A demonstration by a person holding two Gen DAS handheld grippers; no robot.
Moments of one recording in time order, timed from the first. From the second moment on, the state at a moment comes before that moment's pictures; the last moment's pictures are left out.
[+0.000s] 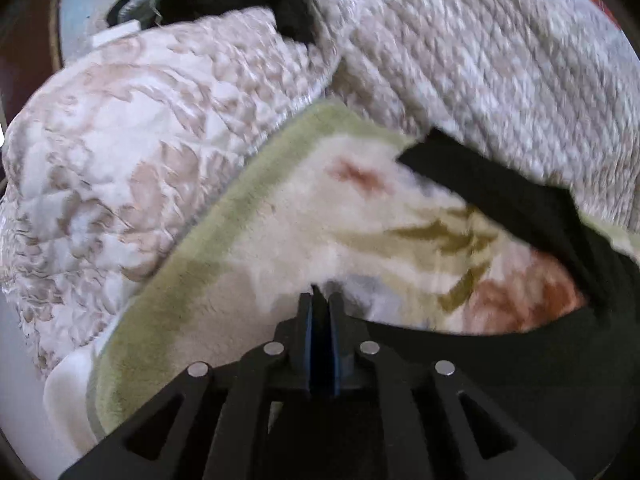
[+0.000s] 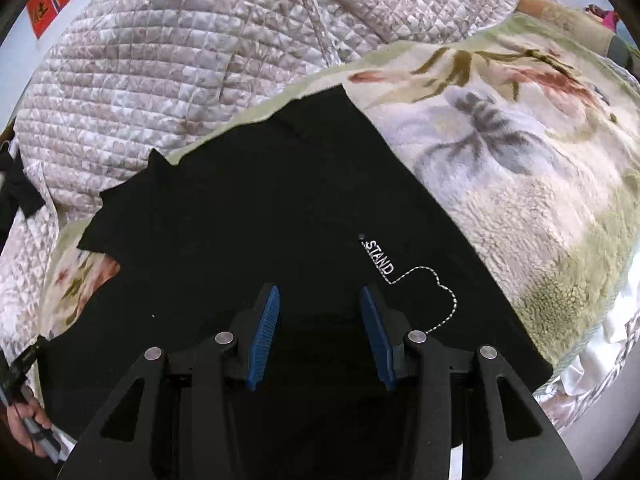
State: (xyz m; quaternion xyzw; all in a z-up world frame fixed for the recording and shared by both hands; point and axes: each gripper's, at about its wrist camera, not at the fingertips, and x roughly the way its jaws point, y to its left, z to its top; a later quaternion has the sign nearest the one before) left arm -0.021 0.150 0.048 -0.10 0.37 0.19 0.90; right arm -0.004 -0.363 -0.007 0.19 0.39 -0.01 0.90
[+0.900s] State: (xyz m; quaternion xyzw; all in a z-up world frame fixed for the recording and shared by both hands) left arm -0.052 0.040 0.032 -0.04 0.41 0.05 0.91; right arm -0.013 -0.273 -0.022 0.03 0.38 0.10 0.92
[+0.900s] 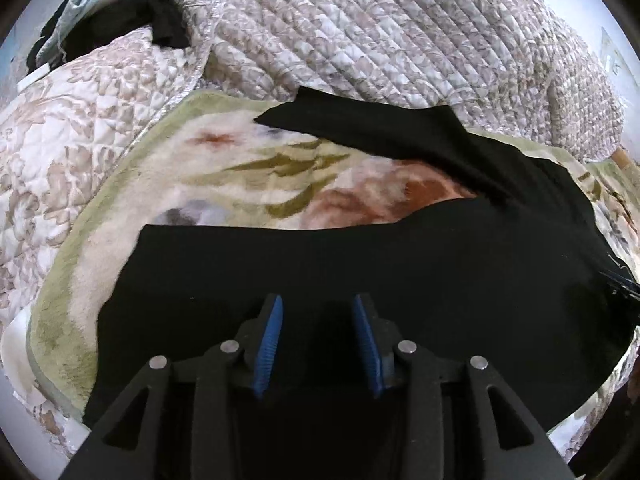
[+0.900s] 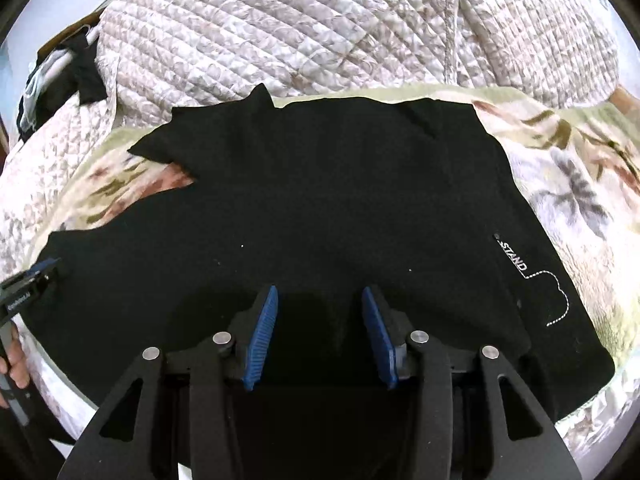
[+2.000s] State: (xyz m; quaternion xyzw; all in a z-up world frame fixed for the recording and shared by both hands) left arm -0.041 0.051 0.025 -0.04 0.41 0.07 0.91; right arm -0.009 -0.269 -0.024 0.05 0.39 0.12 0.91
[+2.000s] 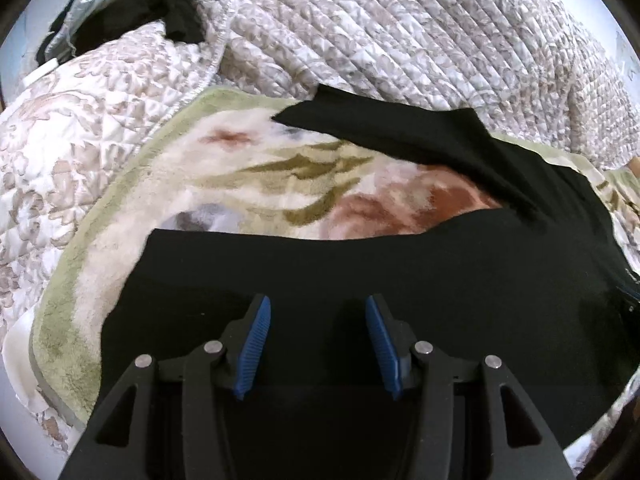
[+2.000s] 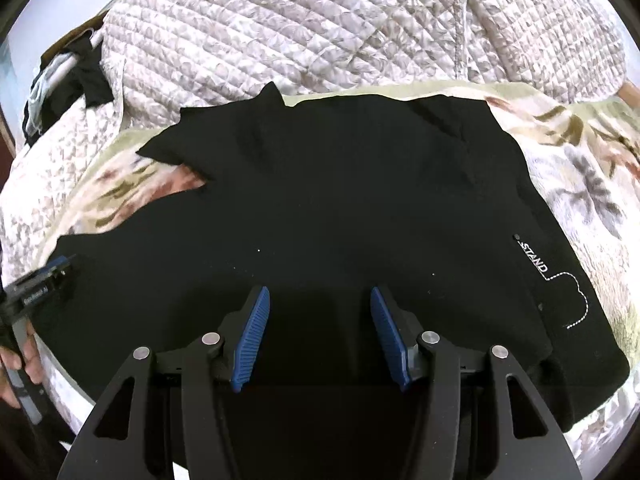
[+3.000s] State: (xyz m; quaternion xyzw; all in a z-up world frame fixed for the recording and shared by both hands) left arm 0.099 -0.006 0.073 0.04 0.41 -0.04 0.91; right arm 0.106 -0.266 0.031 -0.01 0.40 0.20 0.89
